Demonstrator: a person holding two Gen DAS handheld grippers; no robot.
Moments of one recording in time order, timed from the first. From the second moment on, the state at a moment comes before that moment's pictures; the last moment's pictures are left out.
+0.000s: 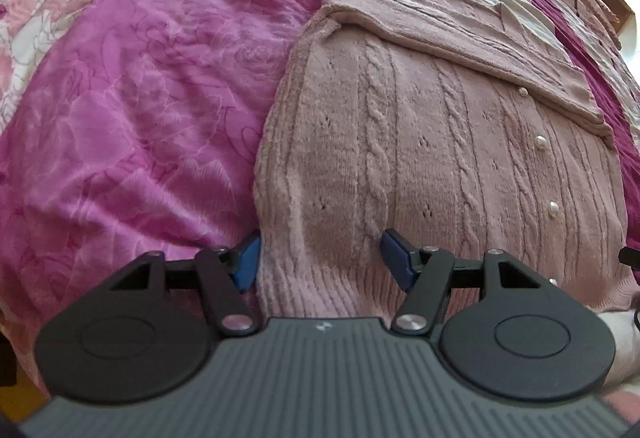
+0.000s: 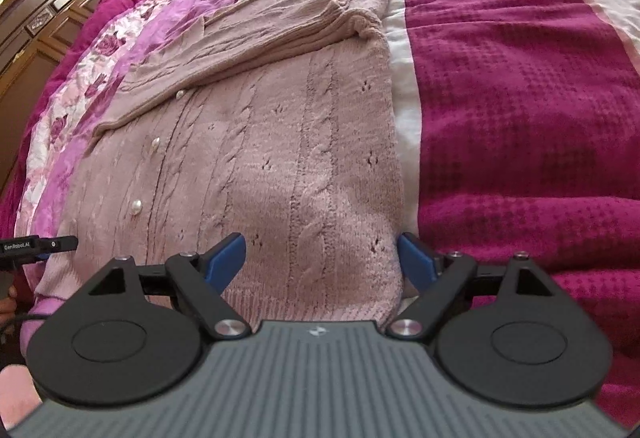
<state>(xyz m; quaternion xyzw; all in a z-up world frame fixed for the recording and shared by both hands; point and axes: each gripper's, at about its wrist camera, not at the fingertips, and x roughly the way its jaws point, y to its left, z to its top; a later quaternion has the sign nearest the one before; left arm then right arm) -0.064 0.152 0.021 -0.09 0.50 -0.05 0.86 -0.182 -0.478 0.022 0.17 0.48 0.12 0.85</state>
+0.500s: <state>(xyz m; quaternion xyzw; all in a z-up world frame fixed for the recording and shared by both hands) -0.063 0.146 0.016 -0.09 0.52 -0.09 0.85 -0.183 -0.469 0.015 0.18 0.52 0.16 0.82</state>
